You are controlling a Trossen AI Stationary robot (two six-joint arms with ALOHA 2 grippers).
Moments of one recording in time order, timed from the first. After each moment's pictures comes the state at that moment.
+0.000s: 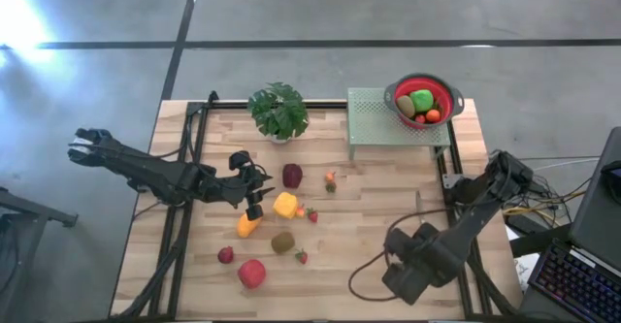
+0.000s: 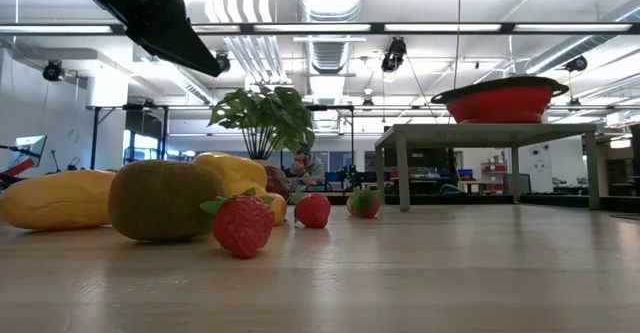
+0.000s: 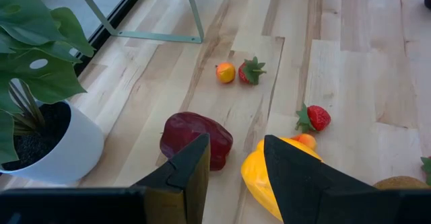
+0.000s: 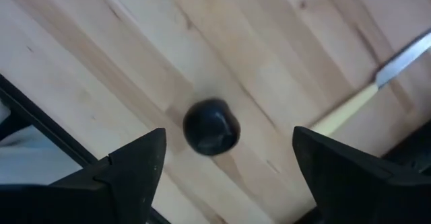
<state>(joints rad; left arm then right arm) -0.27 1.06 0.75 -0.38 -0.54 -0.26 0.79 1.72 1.51 -1.35 0.11 1.55</state>
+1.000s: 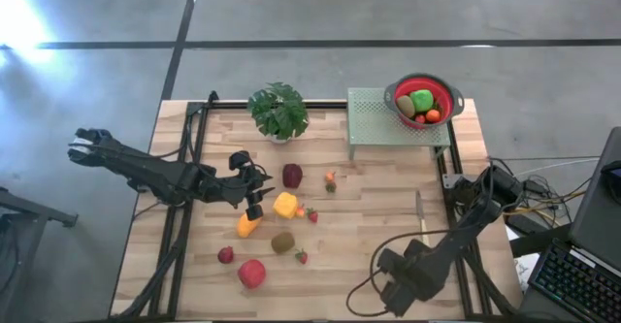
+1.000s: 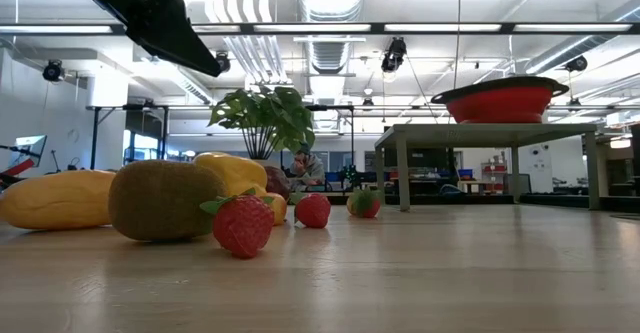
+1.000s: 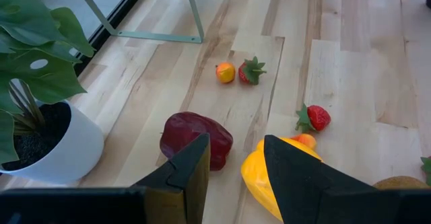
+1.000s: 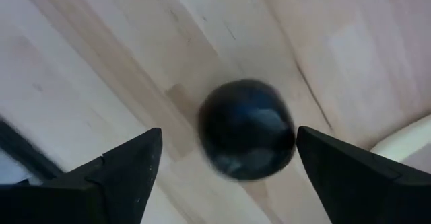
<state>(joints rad) -0.27 1.06 0.75 -0.38 -0.54 -0.26 0.83 1.86 1.32 -1.05 0.01 1.47</state>
